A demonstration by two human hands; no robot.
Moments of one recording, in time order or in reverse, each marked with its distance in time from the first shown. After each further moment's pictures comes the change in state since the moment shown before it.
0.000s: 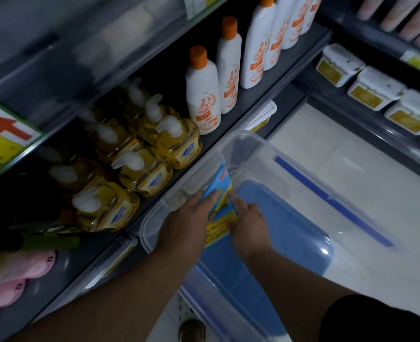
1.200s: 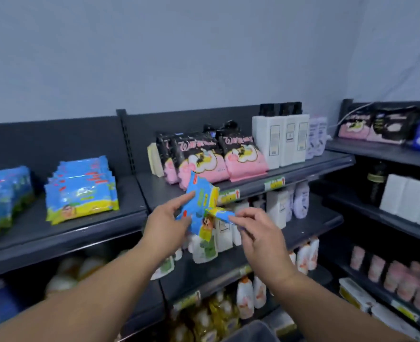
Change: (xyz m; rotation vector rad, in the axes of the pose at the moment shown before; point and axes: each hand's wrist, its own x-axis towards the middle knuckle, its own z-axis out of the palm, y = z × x) left_hand -0.296 0.175 -0.432 -0.738 0.888 0.086; right_hand -0.296 -0.300 -0.349 0.172 0.655 -1.343
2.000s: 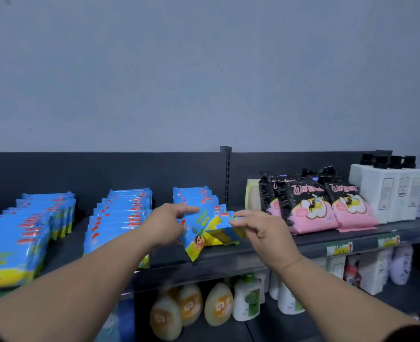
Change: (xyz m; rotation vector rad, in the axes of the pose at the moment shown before) left_hand 0.027 -0.029 -0.301 0.333 -0.012 -0.071; right_hand 0.122 -0.173 0.185 0.181 -0.114 -0.252
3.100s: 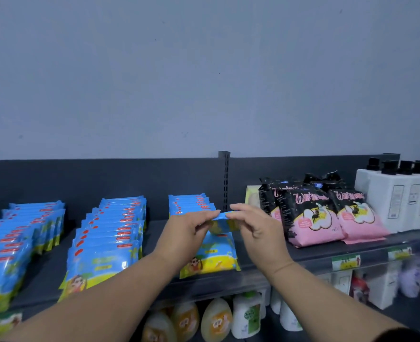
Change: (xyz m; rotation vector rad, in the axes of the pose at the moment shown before) left_hand 0.023 0.017 0.050 0.109 0.360 0.461; right_hand 0.028 0.018 0.012 0.060 0.155 -0.006
